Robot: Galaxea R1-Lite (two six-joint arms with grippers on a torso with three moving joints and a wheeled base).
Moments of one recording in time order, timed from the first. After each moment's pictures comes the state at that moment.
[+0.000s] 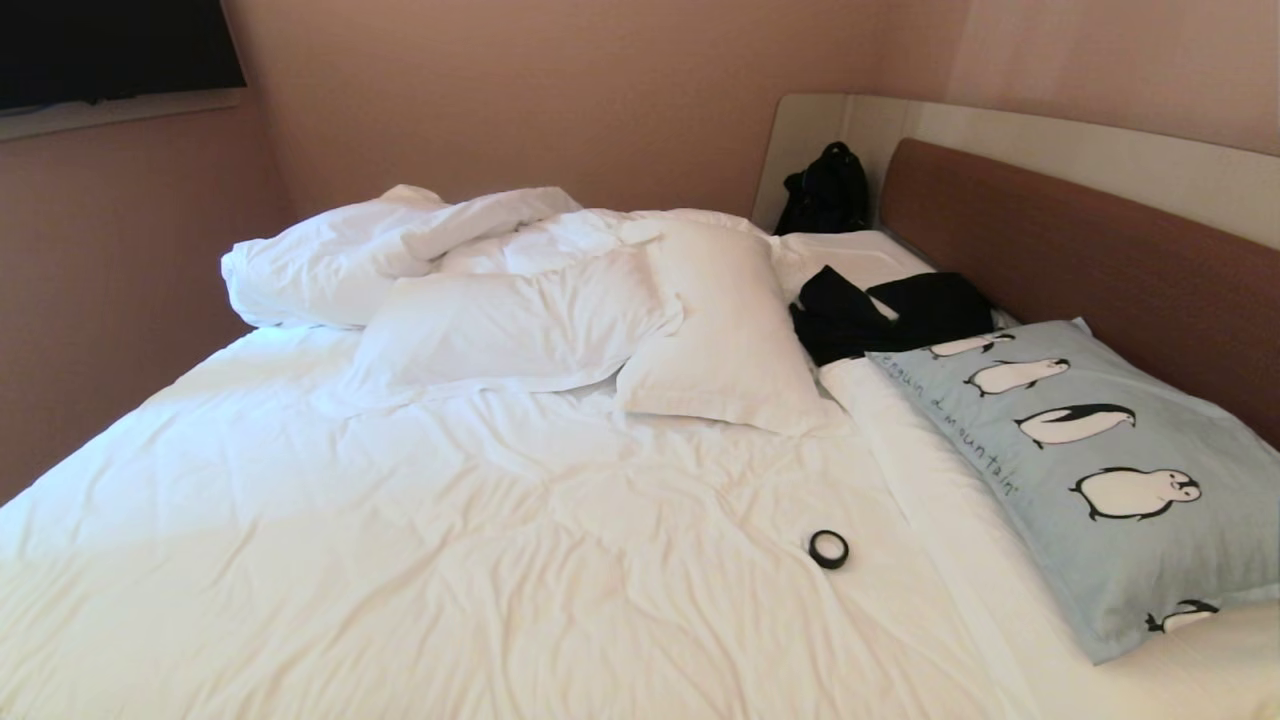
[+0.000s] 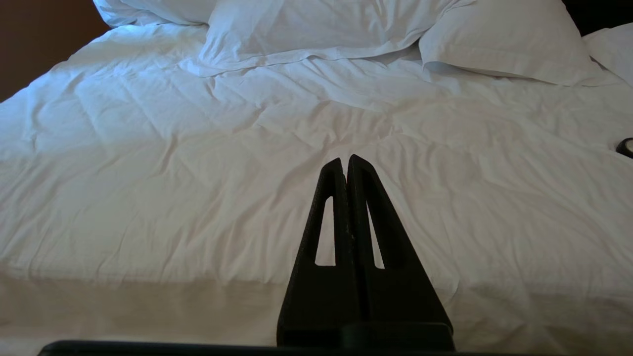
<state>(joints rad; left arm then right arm) 0.00 0.00 0.00 0.00 0.00 -0.01 0.00 0.00 0.00 0.01 -0.01 0.00</state>
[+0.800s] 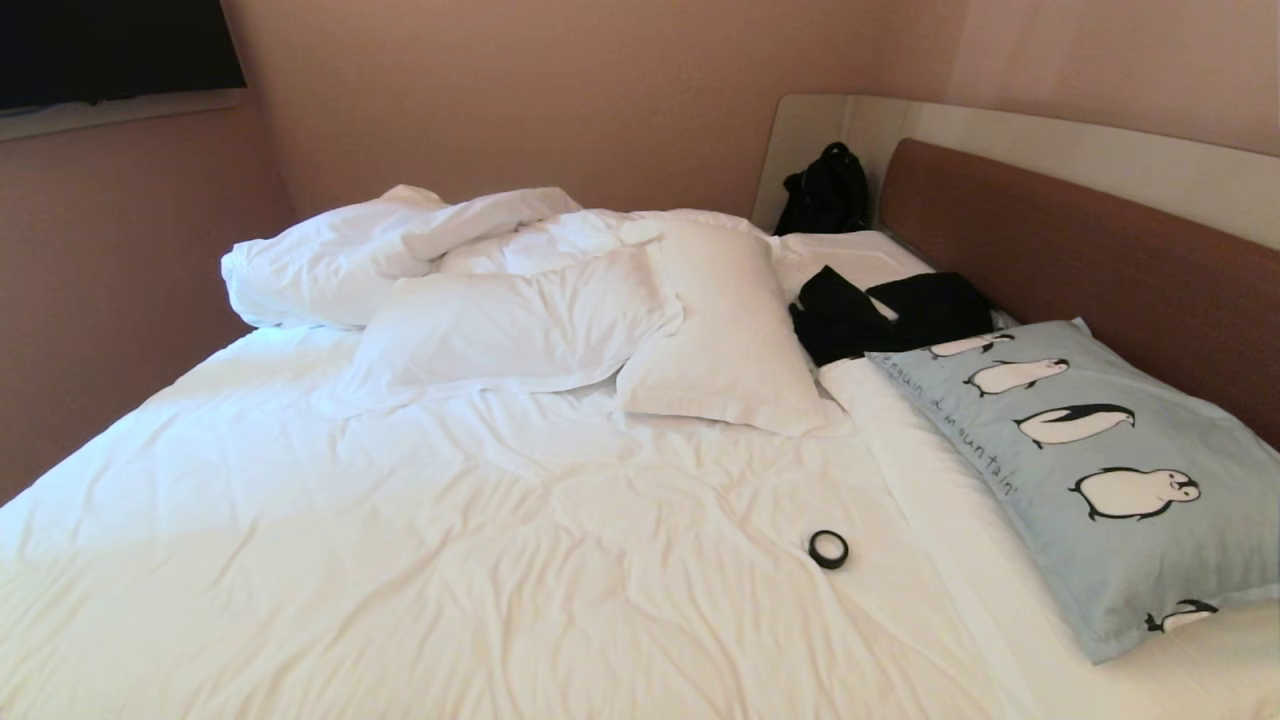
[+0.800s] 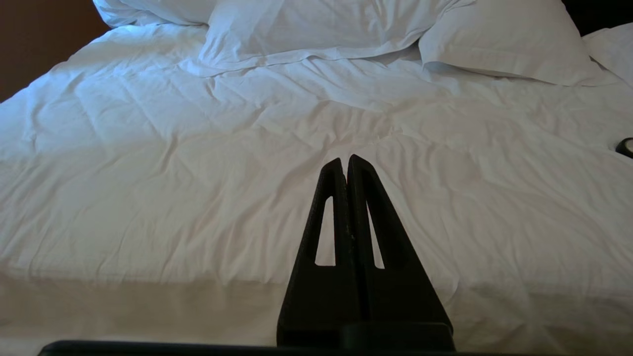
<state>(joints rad) 0.00 0.00 0.00 0.00 0.00 -0.01 0.00 0.05 -0.38 -0.15 0.05 -0.07</state>
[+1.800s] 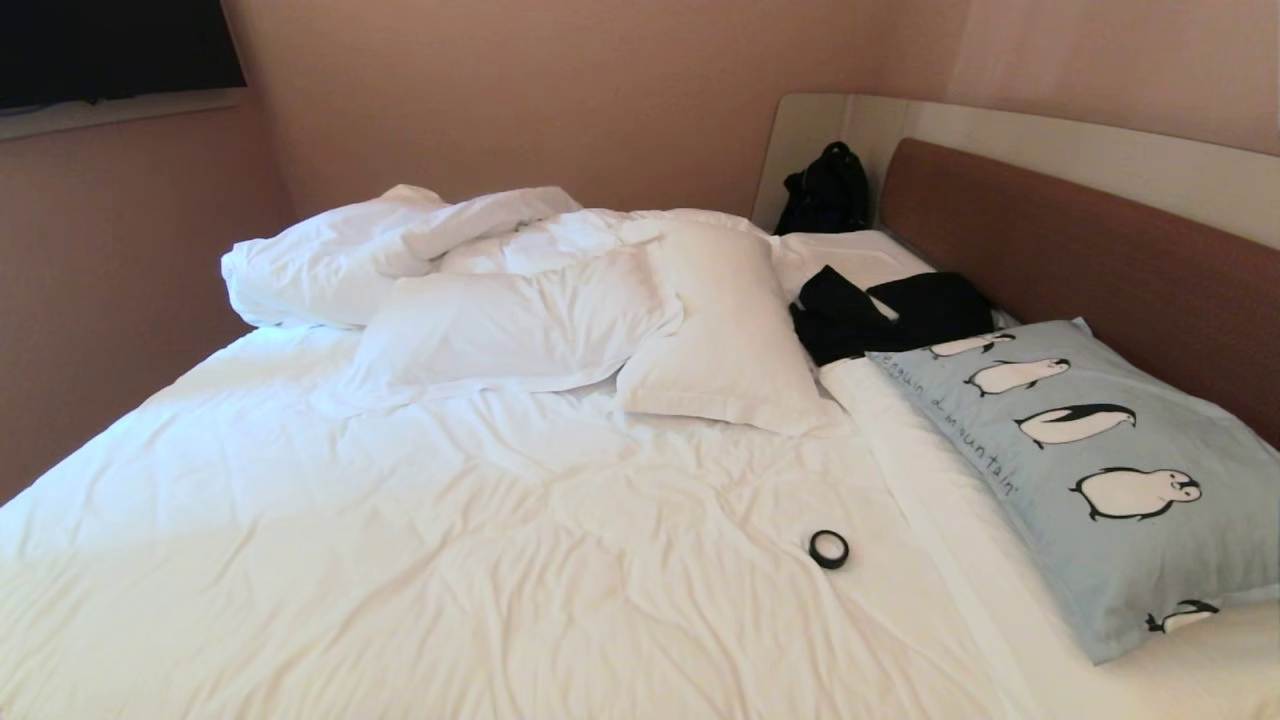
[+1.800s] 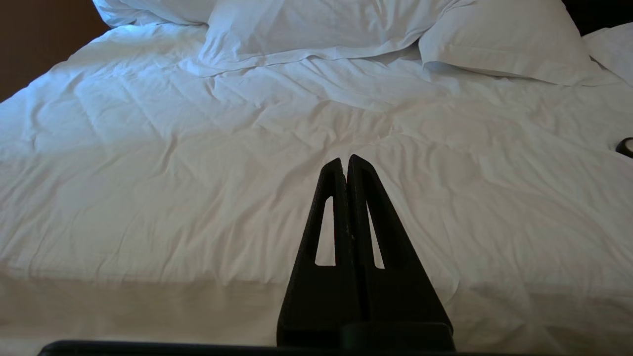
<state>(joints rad) 0.00 0.00 0.00 0.00 0.00 -0.01 0.00 0.78 -0.82 -0.14 0.05 -0.05</state>
